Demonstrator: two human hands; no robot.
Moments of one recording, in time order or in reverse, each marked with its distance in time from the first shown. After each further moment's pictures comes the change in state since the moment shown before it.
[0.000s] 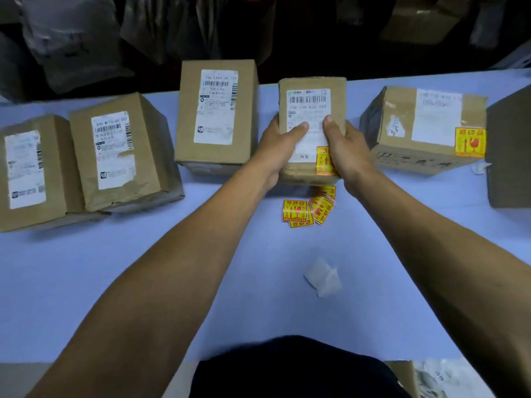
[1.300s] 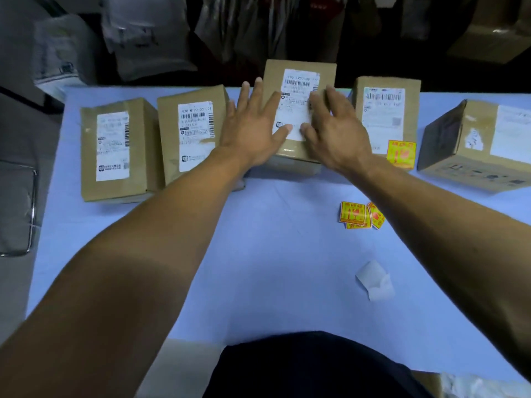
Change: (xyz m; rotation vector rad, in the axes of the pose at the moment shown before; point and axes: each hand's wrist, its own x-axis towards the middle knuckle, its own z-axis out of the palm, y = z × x) left_hand -0.019 0.038 -0.182 1.522 0.179 0.392; right_hand -0.013 -0.060 0.123 -0.978 -0.083 -0.645
